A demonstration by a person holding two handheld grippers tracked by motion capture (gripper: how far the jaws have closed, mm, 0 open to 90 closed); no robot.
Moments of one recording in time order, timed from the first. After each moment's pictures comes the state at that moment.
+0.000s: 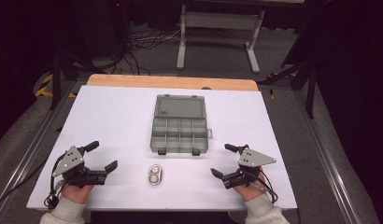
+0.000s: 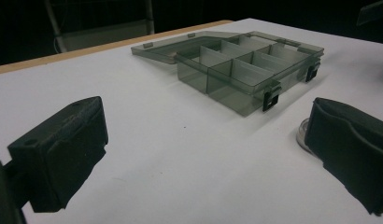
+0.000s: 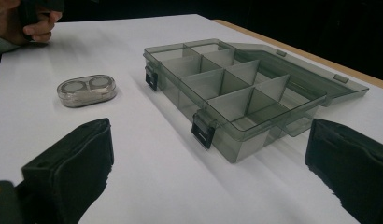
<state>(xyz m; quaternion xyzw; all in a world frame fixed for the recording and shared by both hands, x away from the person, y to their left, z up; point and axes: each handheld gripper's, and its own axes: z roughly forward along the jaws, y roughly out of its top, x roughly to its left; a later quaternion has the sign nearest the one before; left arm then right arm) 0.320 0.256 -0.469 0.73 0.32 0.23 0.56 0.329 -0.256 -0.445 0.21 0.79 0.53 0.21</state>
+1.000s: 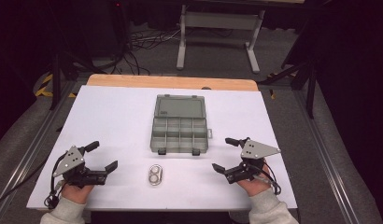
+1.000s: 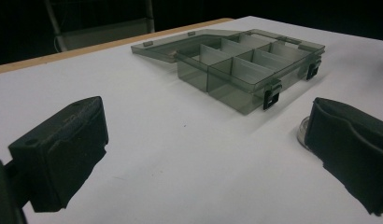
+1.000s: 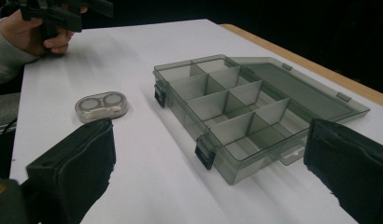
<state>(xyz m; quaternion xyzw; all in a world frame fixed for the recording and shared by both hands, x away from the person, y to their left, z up) 0.320 0.256 -0.469 0.73 0.32 0.23 0.56 0.335 -0.254 -0.407 0.19 0.81 0.52 0.19</state>
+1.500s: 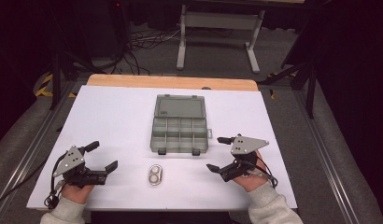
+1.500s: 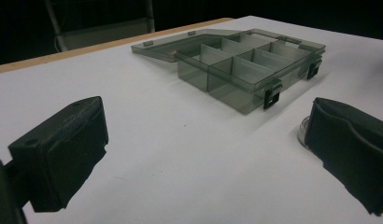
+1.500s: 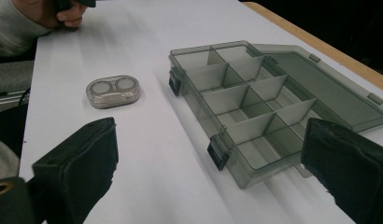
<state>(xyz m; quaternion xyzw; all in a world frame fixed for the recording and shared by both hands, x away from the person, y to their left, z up) 0.320 0.256 -0.469 0.73 0.32 0.23 0.56 0.345 -0.234 -0.398 0.16 0.85 0.48 0.16</state>
